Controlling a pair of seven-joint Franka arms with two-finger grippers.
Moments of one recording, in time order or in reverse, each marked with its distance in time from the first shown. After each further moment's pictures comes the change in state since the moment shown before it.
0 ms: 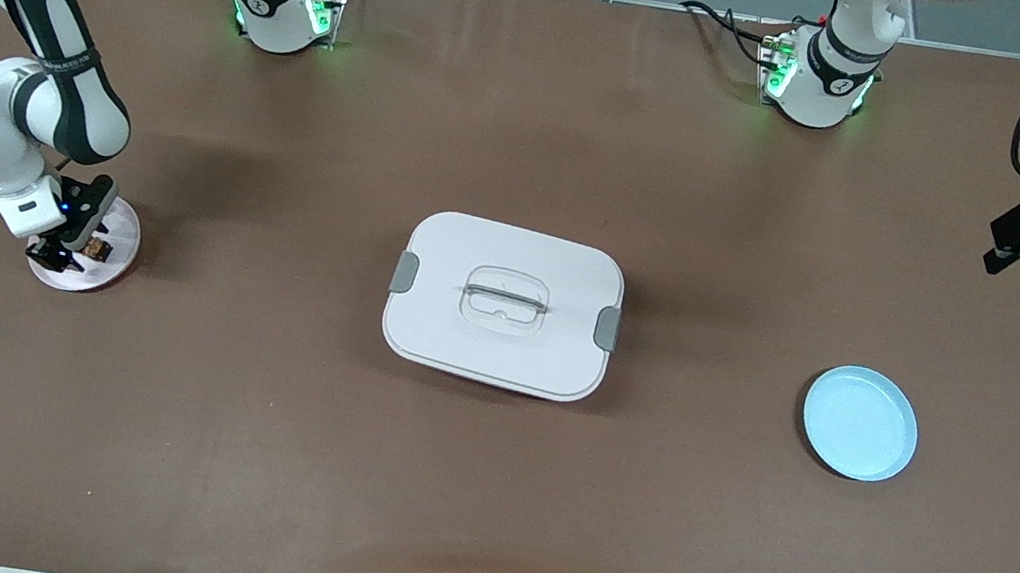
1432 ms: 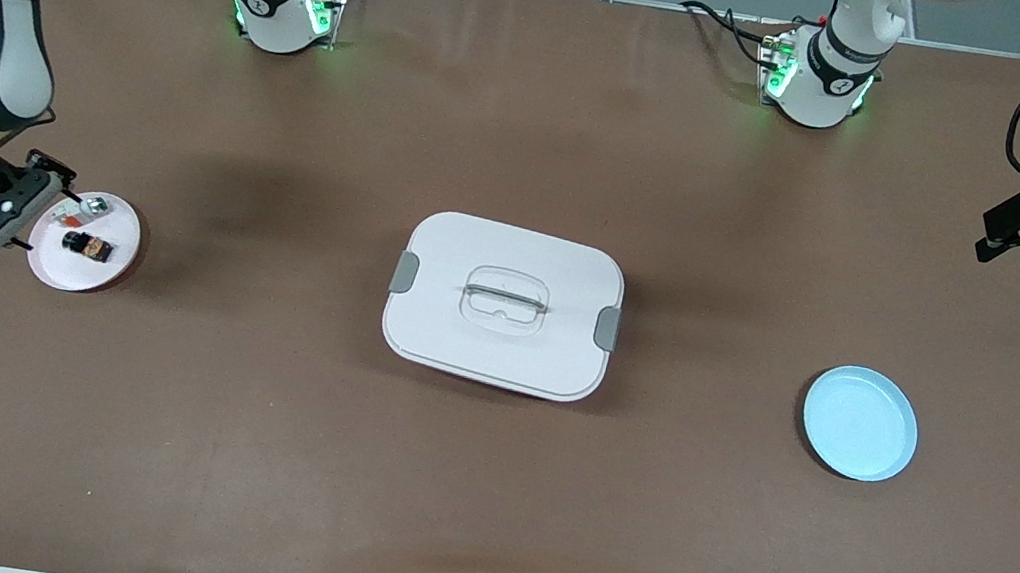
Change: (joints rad) left arm 0.005 0.004 0.004 0.000 -0.006 -0.030 0.000; right arm 0.085 -0.217 0.016 0.290 0.001 -0.699 0.540
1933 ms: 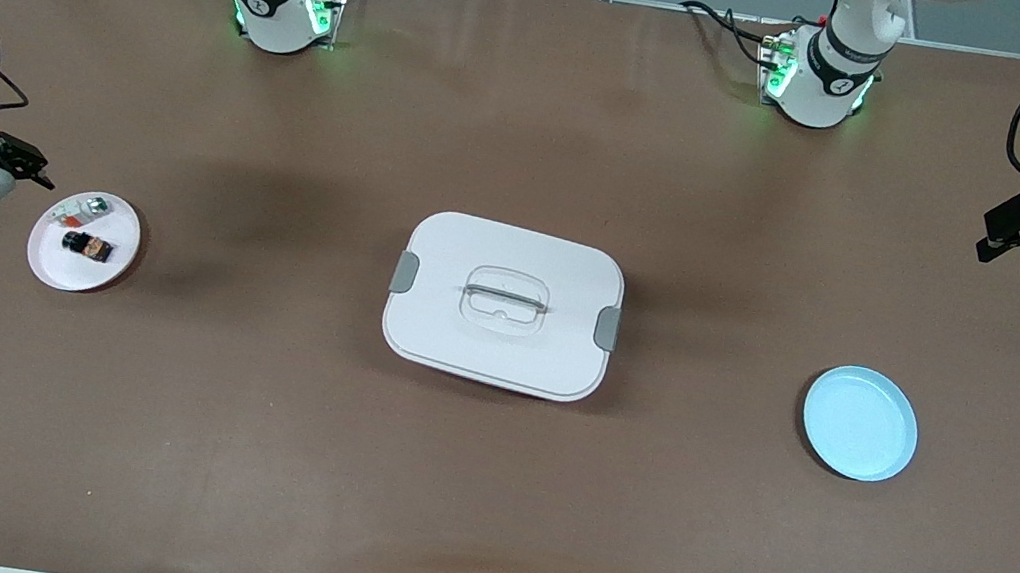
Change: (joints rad) left arm 0.000 0.000 0.000 0.000 0.000 -0.001 0.000; right arm 0.013 -0.007 -0.007 0.171 0.000 -0.244 0.235
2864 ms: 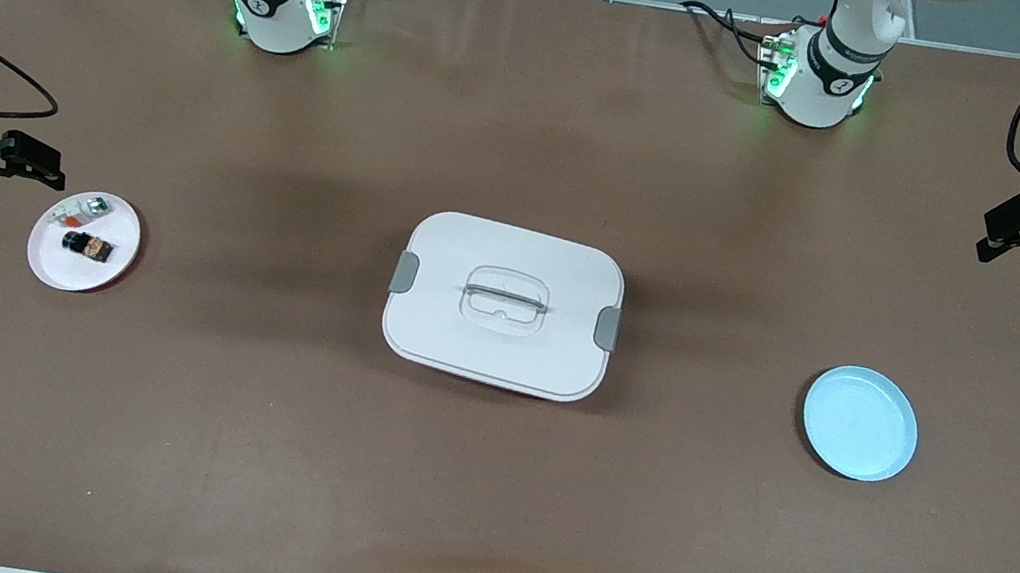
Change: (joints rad) left arm 0.000 0.000 0.000 0.000 0.000 0.000 0.000; right arm 0.174 0.000 0.011 0.298 0.000 -0.280 0.764
